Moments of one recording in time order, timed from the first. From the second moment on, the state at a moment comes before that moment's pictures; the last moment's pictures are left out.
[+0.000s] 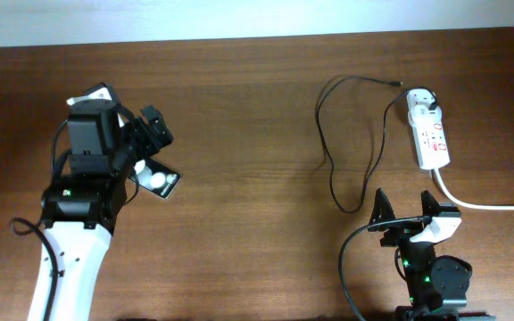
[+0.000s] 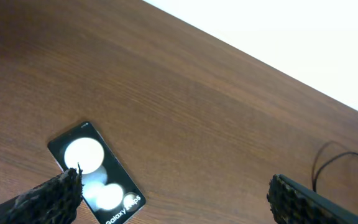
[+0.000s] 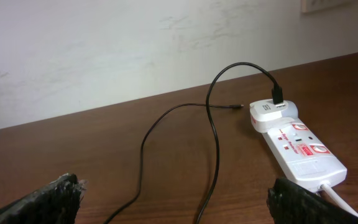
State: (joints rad) left arm -0.06 1.23 1.15 -0.60 -0.07 -0.46; right arm -0.06 0.01 0.01 -0.07 -0.07 0.24
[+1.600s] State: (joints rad) left arm 0.08 1.84 1.69 -1.09 -0.13 -0.81; right arm -0.06 0.01 0.01 -0.07 -0.07 0.24
